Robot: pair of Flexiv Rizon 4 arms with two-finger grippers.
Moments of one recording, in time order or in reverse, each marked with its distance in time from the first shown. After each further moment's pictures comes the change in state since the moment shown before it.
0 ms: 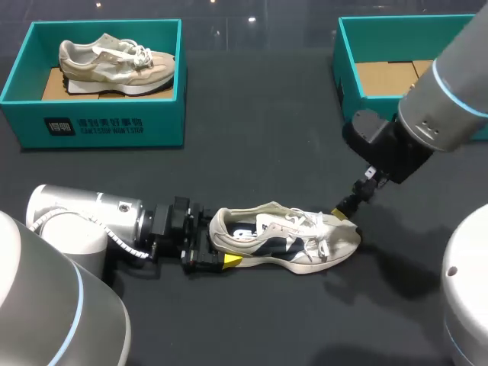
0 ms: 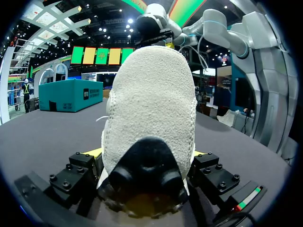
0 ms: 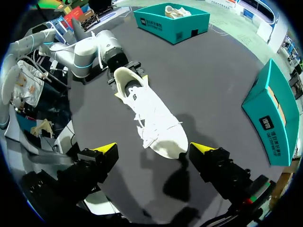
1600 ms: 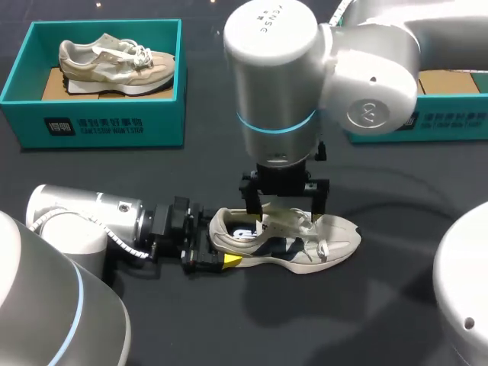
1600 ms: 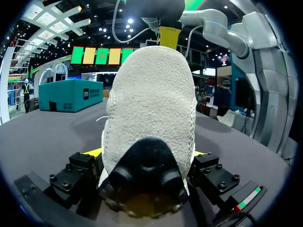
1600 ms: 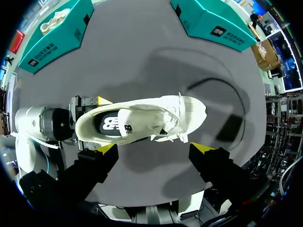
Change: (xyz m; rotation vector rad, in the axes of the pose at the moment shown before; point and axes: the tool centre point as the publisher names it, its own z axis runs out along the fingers) left arm 0.000 0.000 0.000 0.000 0.000 0.000; right arm 0.070 0.064 0.067 0.205 -0.437 0.966
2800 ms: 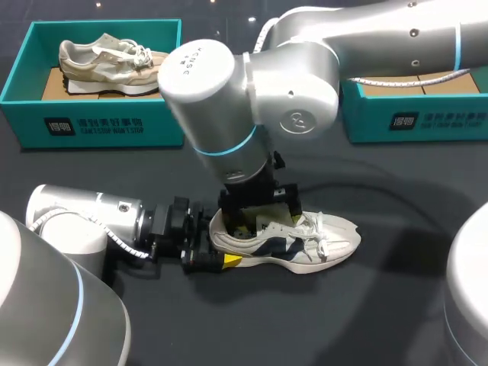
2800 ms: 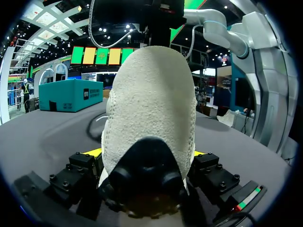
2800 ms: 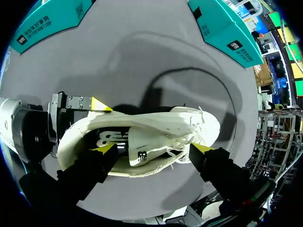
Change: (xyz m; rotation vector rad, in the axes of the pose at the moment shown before) left arm 0.000 0.000 0.000 0.000 0.000 0.000; right arm 0.029 0.022 0.060 0.004 -0.181 -0.120
